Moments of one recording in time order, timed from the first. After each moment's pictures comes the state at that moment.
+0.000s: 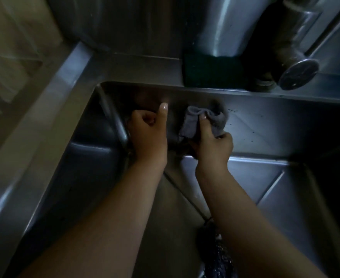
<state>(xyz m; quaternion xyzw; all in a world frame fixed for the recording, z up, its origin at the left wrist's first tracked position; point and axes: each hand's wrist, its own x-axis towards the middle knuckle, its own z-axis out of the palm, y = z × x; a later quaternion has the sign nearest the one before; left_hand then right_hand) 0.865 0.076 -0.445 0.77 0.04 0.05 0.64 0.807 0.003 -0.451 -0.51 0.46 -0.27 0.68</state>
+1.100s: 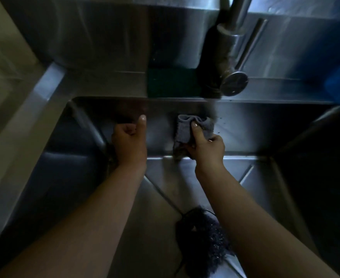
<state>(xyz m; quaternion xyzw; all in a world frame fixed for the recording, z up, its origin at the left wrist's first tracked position) 0.850 0.065 -0.440 0.77 0.05 0.00 0.63 0.775 -0.041 -0.436 -0.49 0.47 -0.25 0.69</state>
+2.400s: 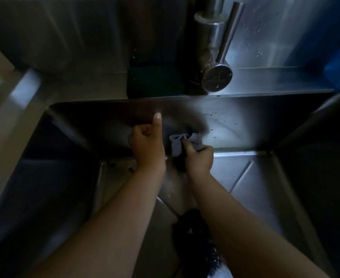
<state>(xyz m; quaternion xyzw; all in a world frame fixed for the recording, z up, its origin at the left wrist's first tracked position) 0.821 0.013 -0.439 0.75 0.07 -0.04 0.65 0.774 -0.053 -0.490 -0.55 0.54 -0.21 0.60</state>
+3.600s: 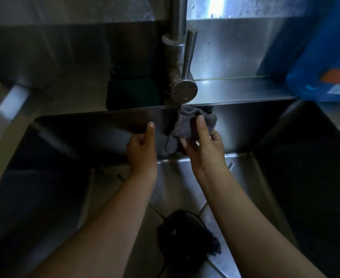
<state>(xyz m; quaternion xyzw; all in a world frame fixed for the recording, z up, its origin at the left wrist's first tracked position) 0.811 -0.002 -0.441 0.74 0.05 -0.10 0.66 0.738 -0.084 -0.407 -0.30 0.34 -0.28 0.84</state>
